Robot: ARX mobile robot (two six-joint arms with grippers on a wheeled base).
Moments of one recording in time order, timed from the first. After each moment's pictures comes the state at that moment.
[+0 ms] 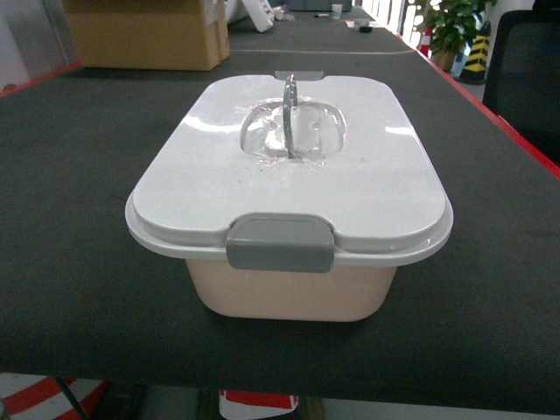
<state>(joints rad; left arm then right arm) 0.00 0.01 0.01 -0.01 0.00 -0.01 0.00 0.00 0.01 -0.01 0.00 0.00</state>
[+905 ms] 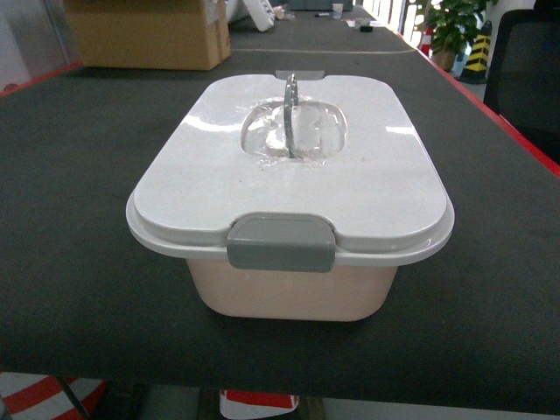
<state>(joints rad) 0.00 0.01 0.01 0.00 0.00 -0.01 0.00 0.00 0.01 -0.01 0.00 0.00</state>
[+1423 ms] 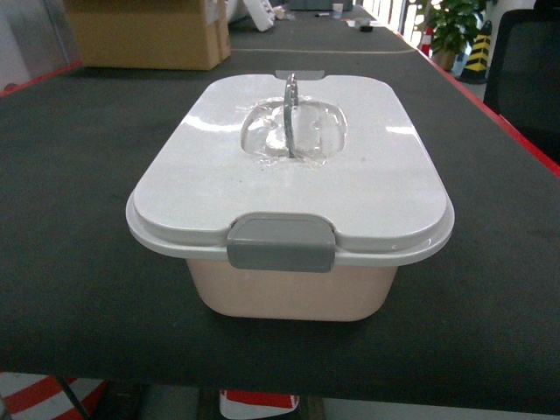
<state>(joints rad) 0.00 0.01 0.01 0.00 0.00 -0.01 0.00 0.00 0.01 -0.01 0.00 0.00</state>
